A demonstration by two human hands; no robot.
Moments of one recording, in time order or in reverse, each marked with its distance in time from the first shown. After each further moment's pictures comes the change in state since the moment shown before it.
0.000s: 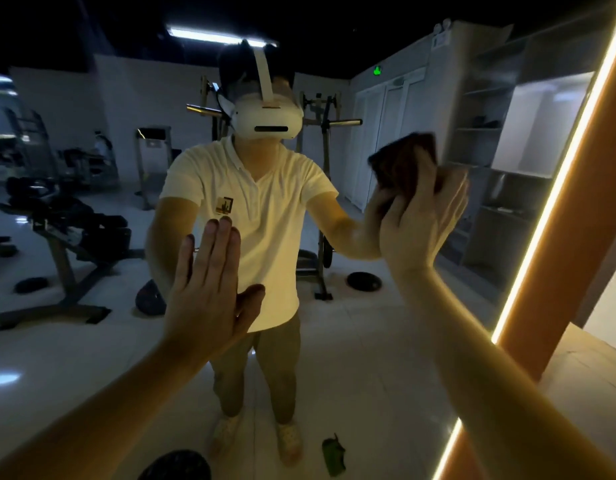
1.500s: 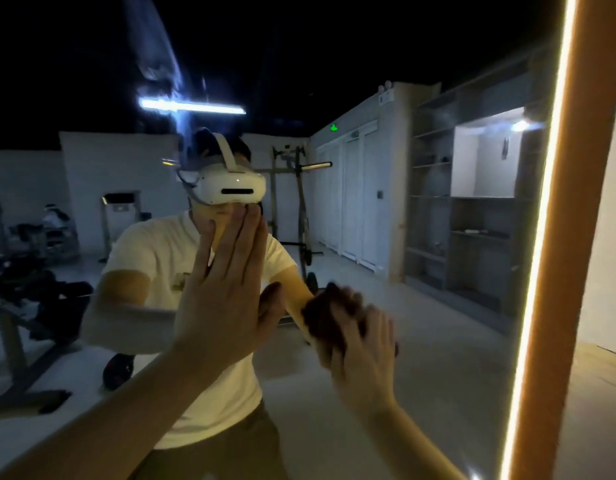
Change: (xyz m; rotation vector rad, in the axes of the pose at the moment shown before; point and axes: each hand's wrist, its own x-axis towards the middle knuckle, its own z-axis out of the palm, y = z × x) left_hand -0.027 -0.025 0.013 -0.066 0.129 0.130; right_hand -0.263 -0.040 0.005 -0.025 -0.229 -0.184
